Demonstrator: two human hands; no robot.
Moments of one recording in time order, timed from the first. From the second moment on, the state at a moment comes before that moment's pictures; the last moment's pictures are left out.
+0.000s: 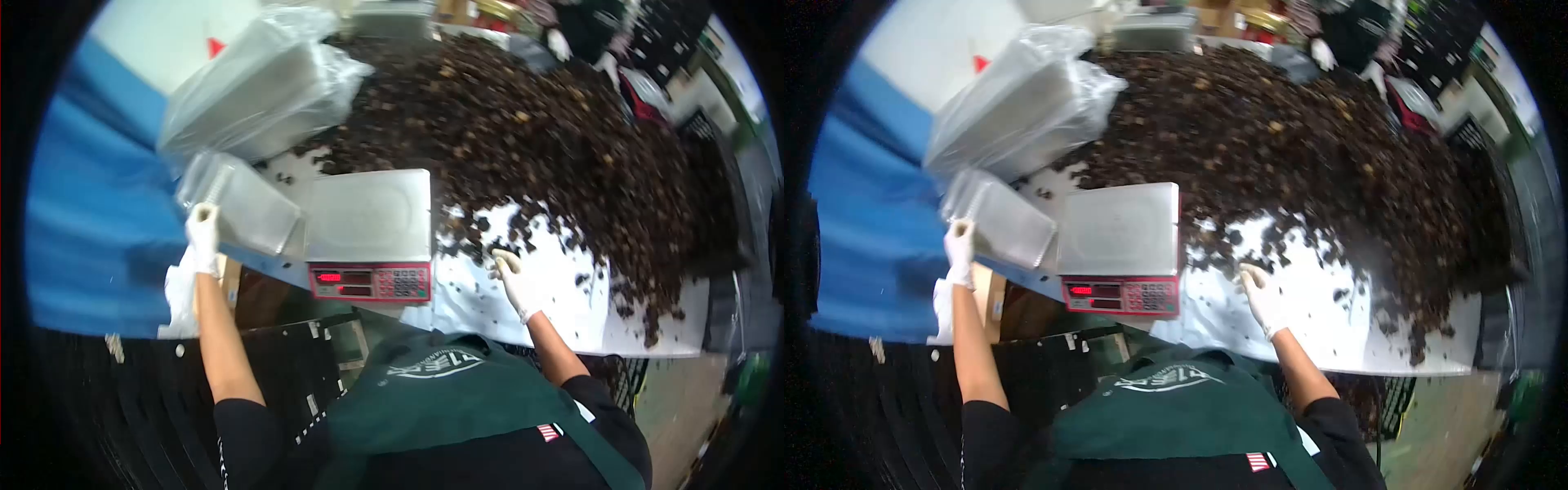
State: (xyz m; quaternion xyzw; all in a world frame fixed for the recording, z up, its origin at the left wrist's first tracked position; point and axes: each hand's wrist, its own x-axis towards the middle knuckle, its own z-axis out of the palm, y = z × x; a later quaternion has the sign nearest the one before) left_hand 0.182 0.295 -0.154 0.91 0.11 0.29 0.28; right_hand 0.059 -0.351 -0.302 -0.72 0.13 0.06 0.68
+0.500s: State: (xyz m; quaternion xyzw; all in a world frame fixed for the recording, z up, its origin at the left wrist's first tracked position) left_hand 0.128 0.032 -0.172 0.93 -0.14 0.17 0.29; right_hand -0.008 -0.412 -0.395 -0.75 0.23 0.02 0.62
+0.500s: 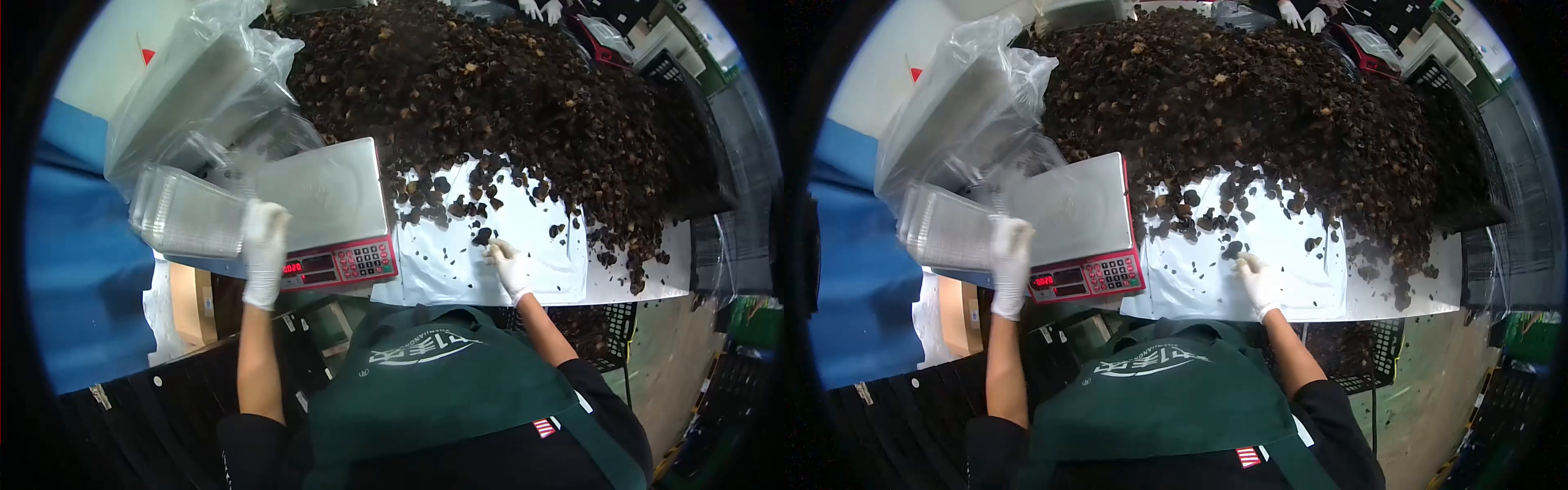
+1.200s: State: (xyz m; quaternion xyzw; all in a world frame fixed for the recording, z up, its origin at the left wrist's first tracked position) left_hand -0.034 -0.057 -0.296 0.90 0.07 0.33 0.28; right_hand 0.002 -0.431 -0.334 -0.77 0.14 0.03 0.62
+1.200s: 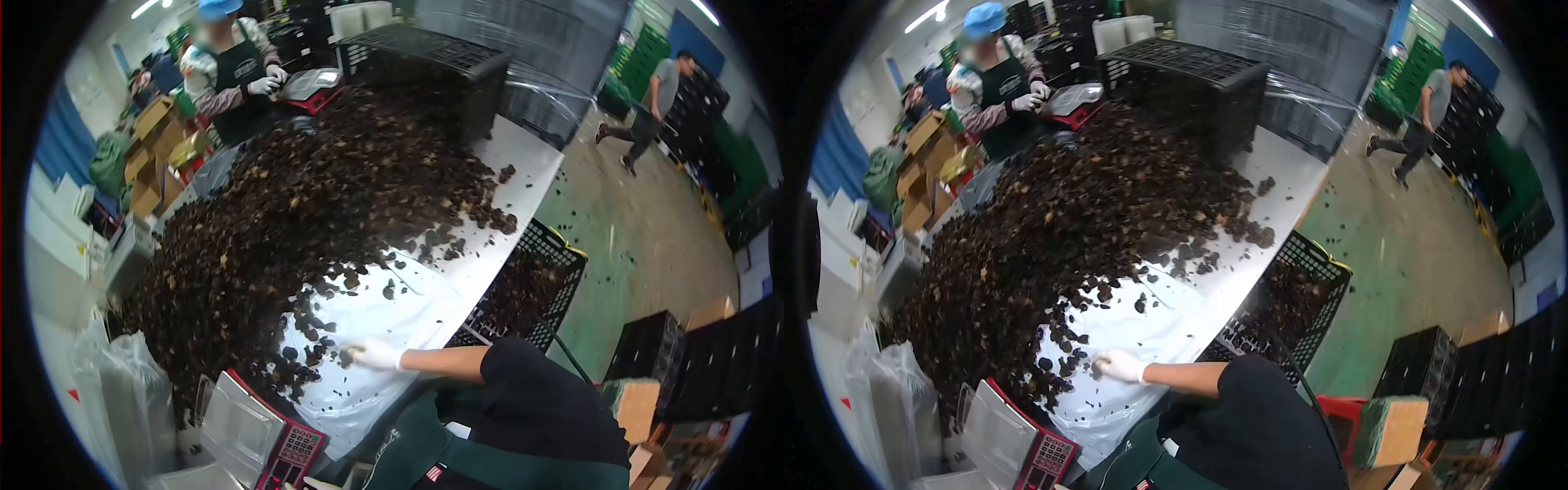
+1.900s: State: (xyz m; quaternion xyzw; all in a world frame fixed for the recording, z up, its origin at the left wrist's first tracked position) left_hand -0.280 -0.004 -0.503 0.91 0.14 -0.03 0.38; right_hand -0.099 -0.521 -0.416 -0.96 0.11 -0.21 0.14
